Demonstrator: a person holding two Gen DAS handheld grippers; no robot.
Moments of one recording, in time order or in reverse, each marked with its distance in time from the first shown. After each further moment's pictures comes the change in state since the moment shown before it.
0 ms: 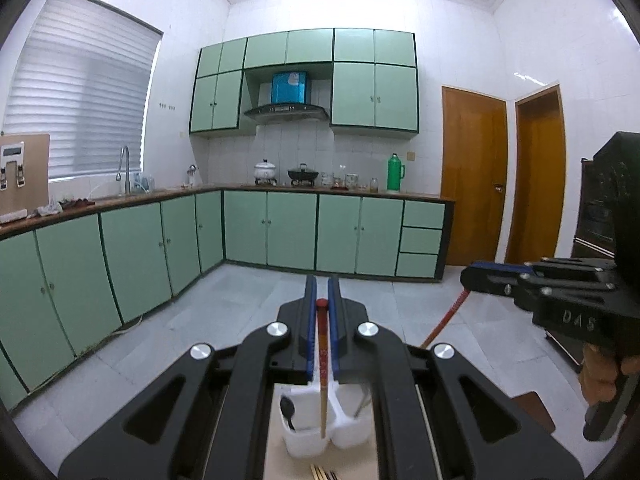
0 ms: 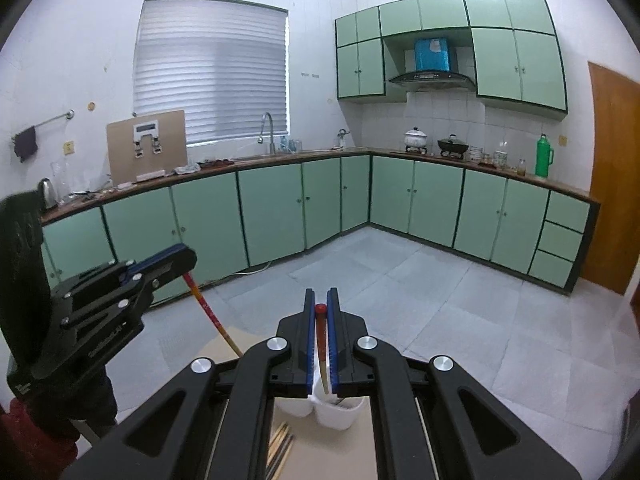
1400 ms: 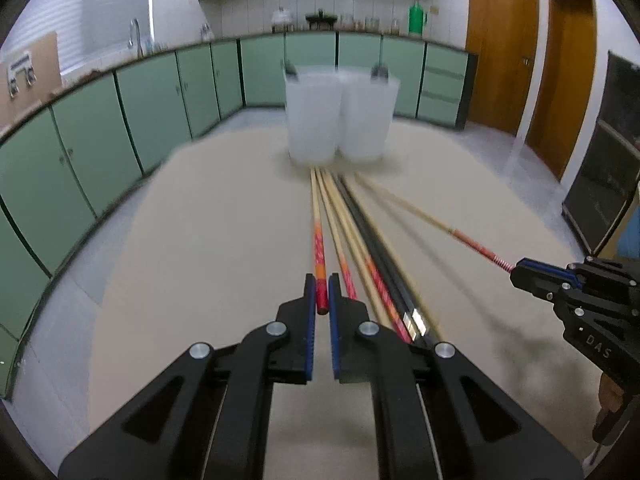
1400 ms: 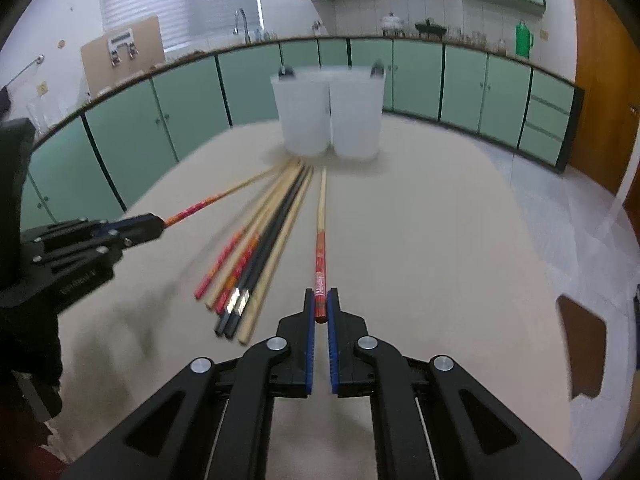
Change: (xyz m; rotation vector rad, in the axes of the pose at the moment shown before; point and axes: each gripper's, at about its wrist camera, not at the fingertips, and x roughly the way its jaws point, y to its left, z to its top) left arm -0.093 0.009 -0.256 -0.008 0.525 0.085; right arm -0.040 0.053 -0.298 0.116 0.330 -0.044
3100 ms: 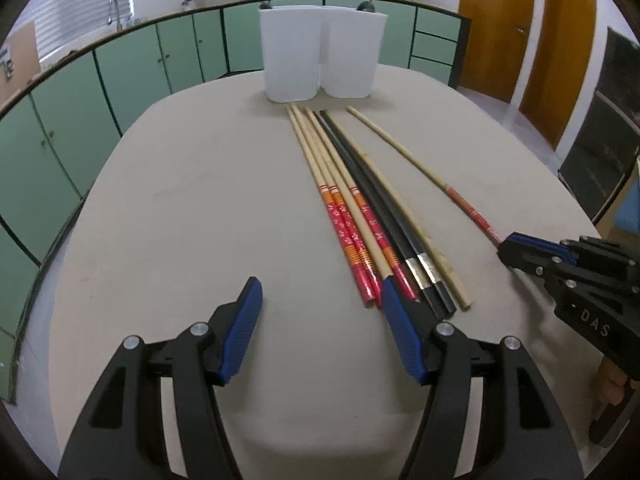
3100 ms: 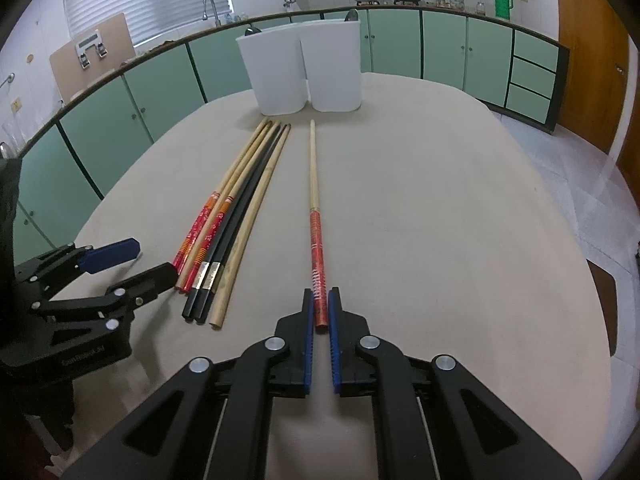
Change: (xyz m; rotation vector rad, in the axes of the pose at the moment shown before) left arm 0.052 -0.011 -0.036 0.018 0.161 -0.033; right arm 0.048 -0.002 -0.026 0.103 0.111 -0.034
